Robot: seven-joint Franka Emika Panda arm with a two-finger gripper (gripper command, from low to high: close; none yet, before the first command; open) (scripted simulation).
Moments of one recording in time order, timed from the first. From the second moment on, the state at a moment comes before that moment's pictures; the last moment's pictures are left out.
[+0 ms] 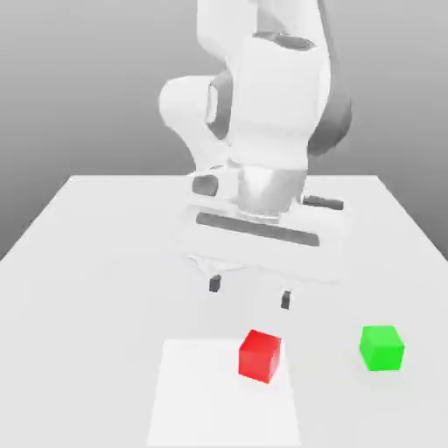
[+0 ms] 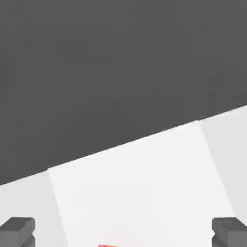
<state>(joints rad) -0.17 -0.12 0.28 -2.74 -0.12 2.71 1.36</state>
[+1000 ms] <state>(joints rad) -0.05 0.24 0.14 -2.78 -0.25 3.01 1.55</state>
